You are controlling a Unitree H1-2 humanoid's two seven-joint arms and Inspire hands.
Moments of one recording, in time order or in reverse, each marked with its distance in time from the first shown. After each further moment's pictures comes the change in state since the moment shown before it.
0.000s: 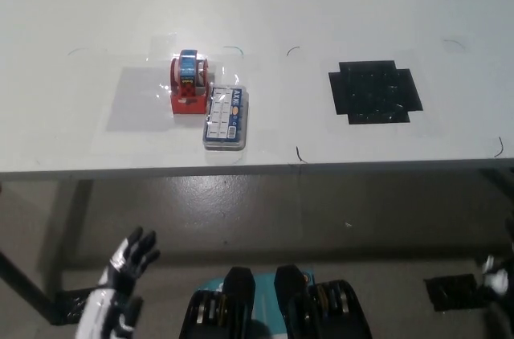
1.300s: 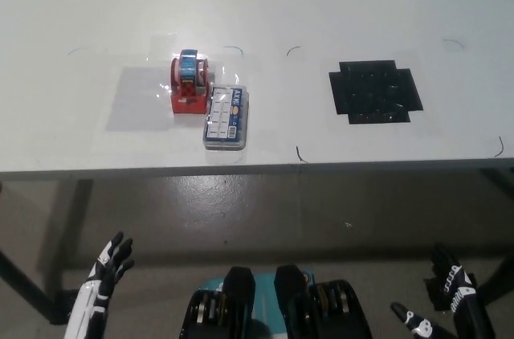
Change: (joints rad) left_arm -0.110 0.015 0.092 0.370 0.037 -0.010 0.010; right_arm -0.022 -0.054 0.163 0.208 -0.180 -0.041 -0.035
